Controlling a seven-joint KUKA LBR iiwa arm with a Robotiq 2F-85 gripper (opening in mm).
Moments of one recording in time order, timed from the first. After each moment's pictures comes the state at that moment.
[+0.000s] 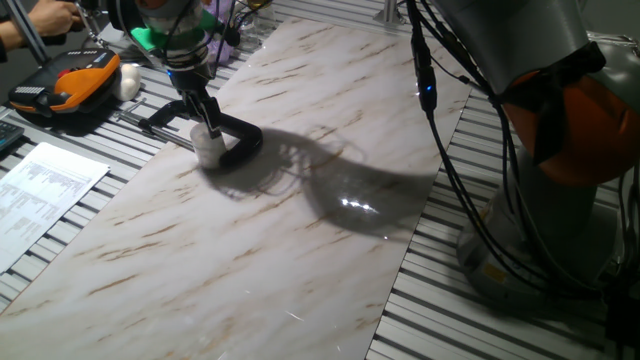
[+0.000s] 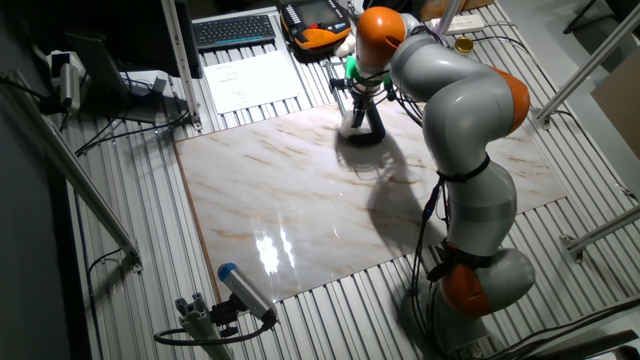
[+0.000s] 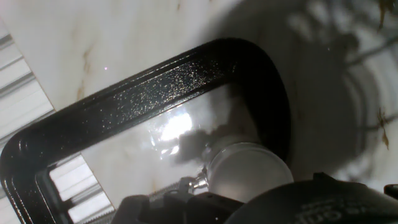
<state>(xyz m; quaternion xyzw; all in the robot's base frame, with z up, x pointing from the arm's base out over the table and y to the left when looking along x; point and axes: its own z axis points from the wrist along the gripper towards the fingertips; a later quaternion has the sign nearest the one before) 0.656 0.027 0.106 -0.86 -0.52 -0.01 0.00</state>
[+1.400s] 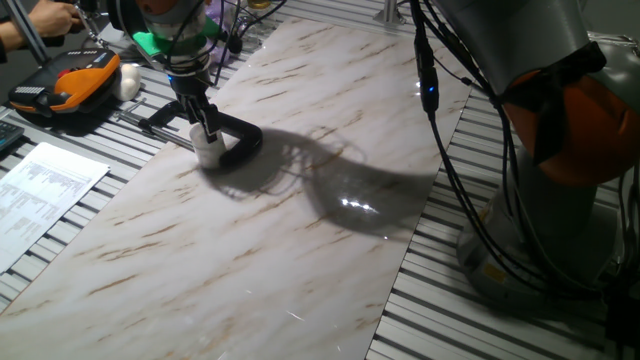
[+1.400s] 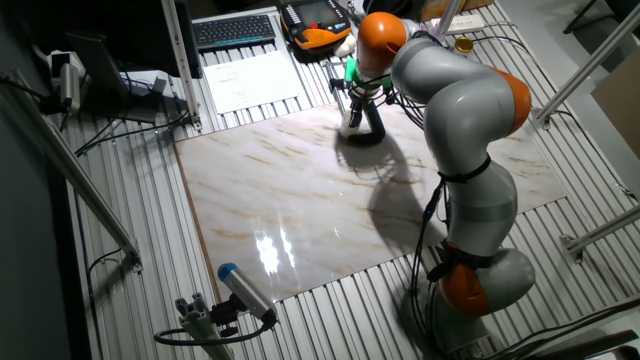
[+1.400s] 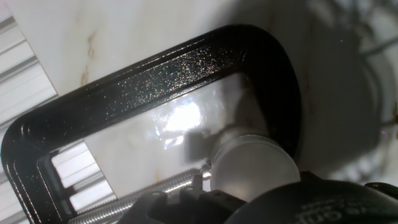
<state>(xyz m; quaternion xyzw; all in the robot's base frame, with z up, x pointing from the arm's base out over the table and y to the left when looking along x) 0.662 0.031 0.098 -0.85 -0.53 -0.03 0.00</state>
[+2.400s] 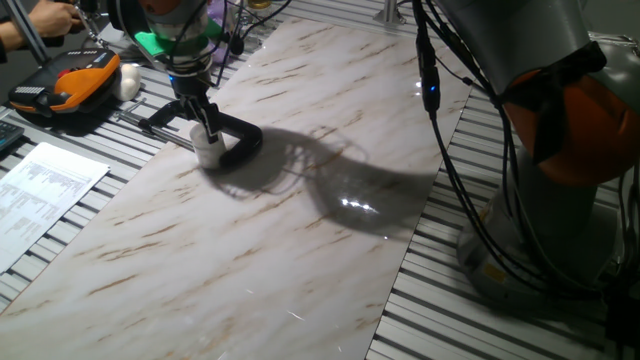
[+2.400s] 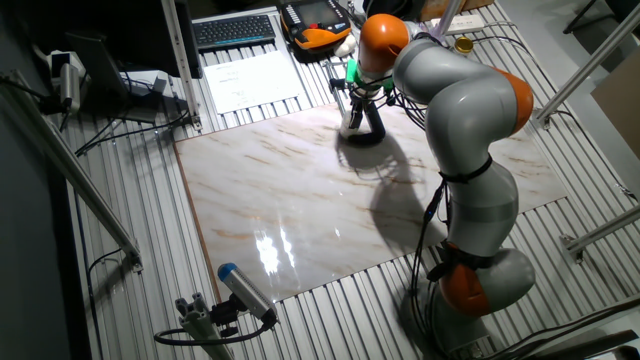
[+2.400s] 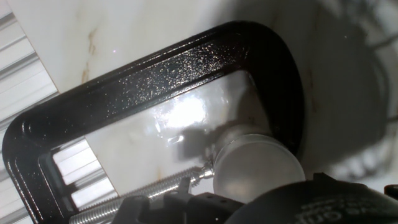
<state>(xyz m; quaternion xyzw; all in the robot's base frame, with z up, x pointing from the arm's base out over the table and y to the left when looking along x) 0.663 0.032 0.095 -0.84 -0.53 -0.04 0.00</state>
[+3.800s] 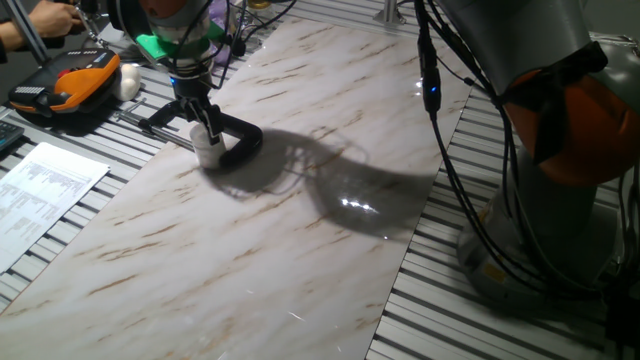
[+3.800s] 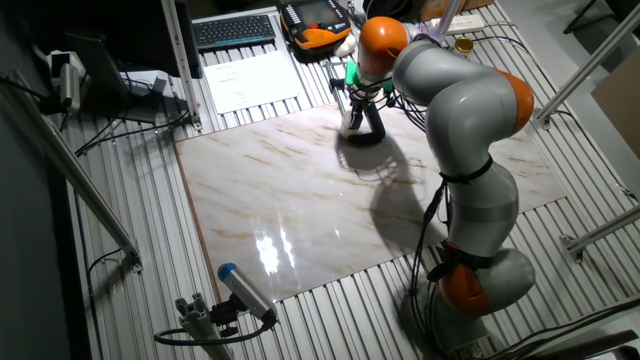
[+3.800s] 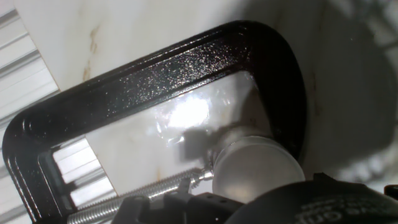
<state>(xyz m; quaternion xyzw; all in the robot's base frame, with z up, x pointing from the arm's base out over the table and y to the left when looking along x) 0.662 0.031 0.092 -0.83 -0.55 -0.03 0.00</state>
